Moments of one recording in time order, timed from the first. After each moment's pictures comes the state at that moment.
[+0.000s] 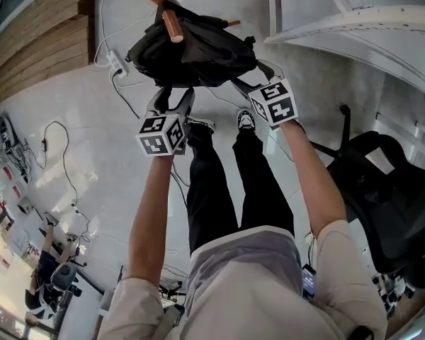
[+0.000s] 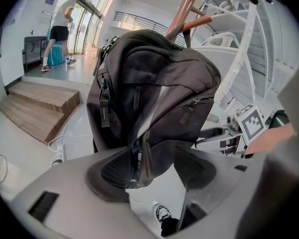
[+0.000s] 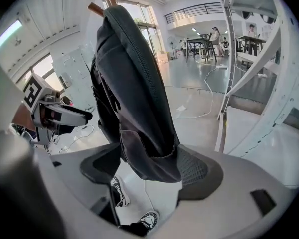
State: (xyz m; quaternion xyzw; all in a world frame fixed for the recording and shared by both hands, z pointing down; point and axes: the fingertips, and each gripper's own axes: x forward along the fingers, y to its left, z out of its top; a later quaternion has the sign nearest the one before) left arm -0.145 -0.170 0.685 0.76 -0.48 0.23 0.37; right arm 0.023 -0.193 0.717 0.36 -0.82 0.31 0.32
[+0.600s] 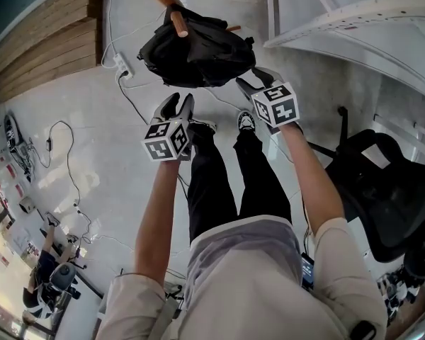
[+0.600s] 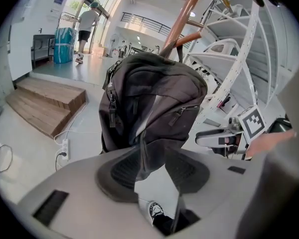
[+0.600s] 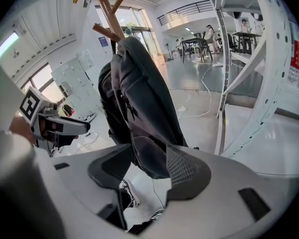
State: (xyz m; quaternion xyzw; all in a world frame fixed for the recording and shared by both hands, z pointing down) left arm -0.146 -0.136 0.645 0.74 -0.50 0.22 0.38; right arm 0.025 -0.171 0.671 0.37 -0.81 0.34 0.29
